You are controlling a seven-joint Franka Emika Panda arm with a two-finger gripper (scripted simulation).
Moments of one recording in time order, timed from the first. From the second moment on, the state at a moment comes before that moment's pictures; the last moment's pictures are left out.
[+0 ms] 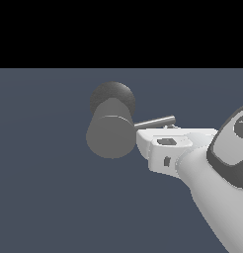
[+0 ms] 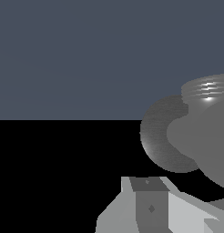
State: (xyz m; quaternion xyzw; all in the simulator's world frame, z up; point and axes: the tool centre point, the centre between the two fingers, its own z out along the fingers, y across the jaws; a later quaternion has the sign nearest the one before) arm -0.077 -0.135 0.134 -0.01 0.72 0.02 0.69
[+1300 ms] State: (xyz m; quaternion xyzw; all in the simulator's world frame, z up) arm -0.080 -0.119 0.190 -0.01 0.72 0.01 0.69
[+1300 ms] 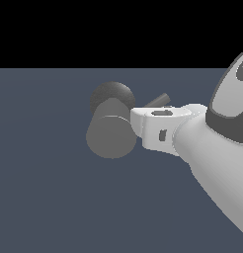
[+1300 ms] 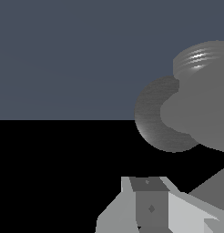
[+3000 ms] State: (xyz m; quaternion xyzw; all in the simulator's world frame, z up) arm -0.091 -0.074 0.233 -0.01 0.74 0.00 0.68
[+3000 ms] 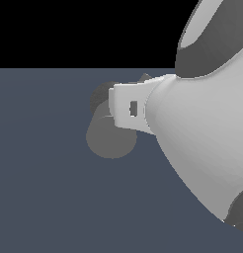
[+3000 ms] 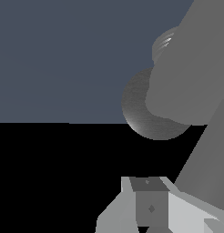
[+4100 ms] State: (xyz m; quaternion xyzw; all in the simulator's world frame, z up) arm -0.101 -0.040 0.234 -0.02 0.74 -0.02 0.67
